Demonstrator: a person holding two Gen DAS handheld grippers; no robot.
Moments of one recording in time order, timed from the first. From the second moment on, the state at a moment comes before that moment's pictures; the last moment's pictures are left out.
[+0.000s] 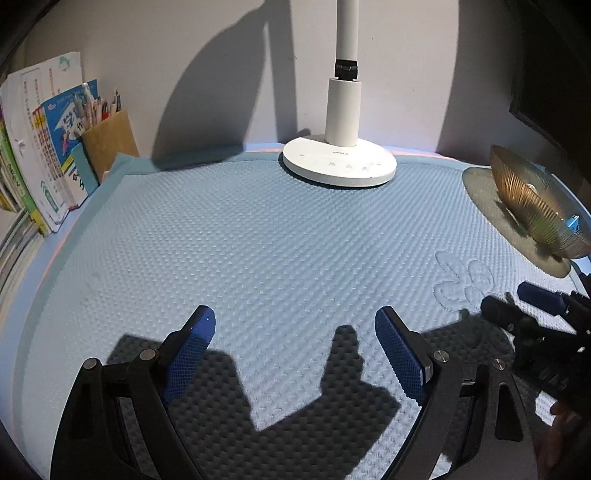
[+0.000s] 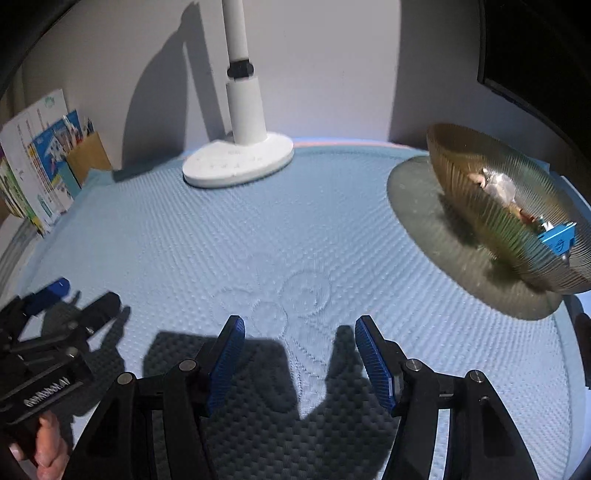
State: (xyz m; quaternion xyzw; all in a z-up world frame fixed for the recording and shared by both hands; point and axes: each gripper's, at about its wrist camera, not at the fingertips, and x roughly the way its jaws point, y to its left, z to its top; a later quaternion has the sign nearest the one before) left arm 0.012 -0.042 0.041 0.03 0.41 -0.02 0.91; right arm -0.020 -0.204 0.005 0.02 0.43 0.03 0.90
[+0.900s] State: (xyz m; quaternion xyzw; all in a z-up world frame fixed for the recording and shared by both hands) left arm 0.023 -0.044 0.023 0.03 0.46 -0.01 0.89; right arm -0.014 -0.208 -0.001 0.03 0.44 0.02 0.90
